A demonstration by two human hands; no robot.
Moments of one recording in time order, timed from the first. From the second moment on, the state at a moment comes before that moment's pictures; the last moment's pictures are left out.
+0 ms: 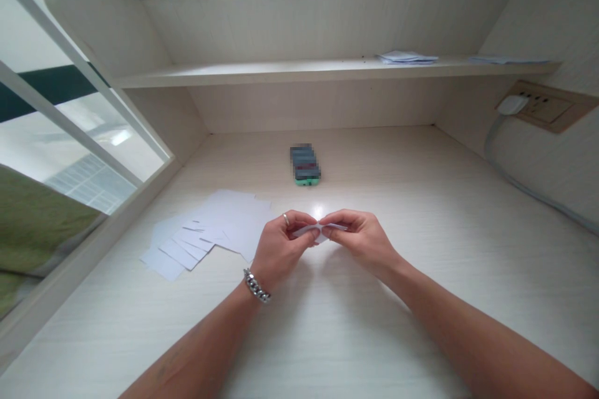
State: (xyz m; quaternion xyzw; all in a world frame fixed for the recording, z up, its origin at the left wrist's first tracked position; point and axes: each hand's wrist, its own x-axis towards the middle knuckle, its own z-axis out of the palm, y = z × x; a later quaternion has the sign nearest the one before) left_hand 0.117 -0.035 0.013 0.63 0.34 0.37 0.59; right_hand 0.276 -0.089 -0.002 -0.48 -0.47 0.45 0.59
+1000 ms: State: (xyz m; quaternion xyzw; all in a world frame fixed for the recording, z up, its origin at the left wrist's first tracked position) left_hand 0.117 -0.034 0.015 0.60 0.36 0.34 0.63; right_hand 0.274 -0.092 0.010 -0.50 -0.44 0.51 0.54
